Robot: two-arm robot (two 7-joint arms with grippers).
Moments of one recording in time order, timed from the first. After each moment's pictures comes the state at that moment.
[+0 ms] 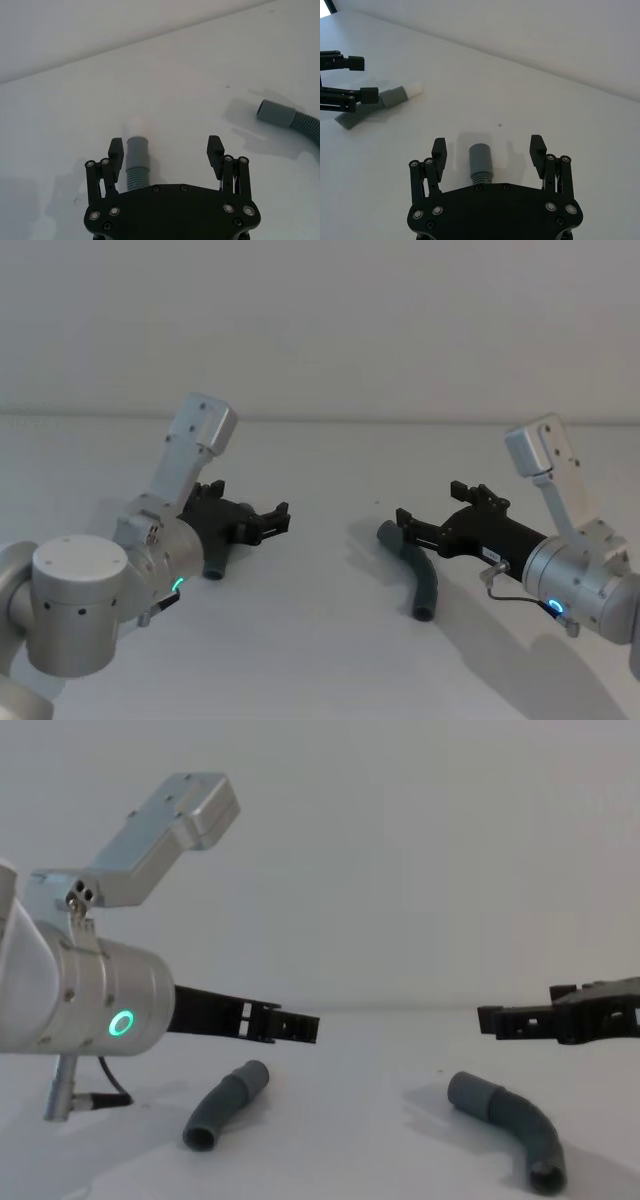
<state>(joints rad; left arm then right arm) -0.29 0.27 0.42 -1.72 -0.34 0.64 -0.01 0.20 0.44 -0.32 -1.69 0.35 0.43 0.30</state>
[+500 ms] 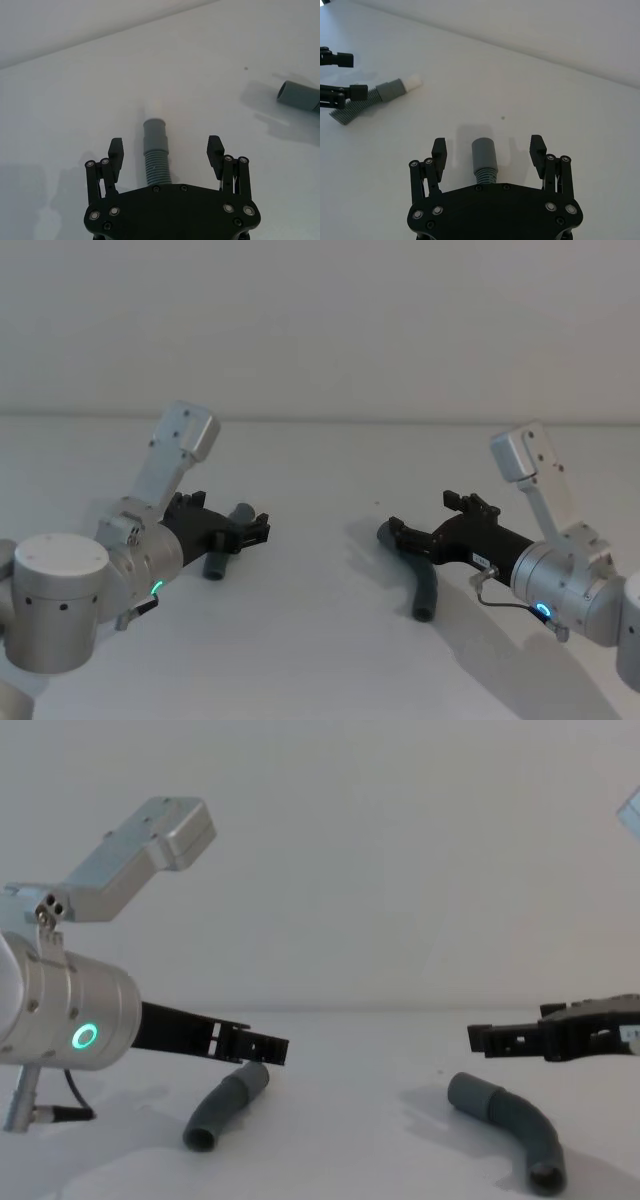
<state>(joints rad) -0.29 0.30 0.40 -1.71 -0.34 0.69 -0.04 0.21 0.42 -0.34 -1.67 0.34 0.46 0.29</state>
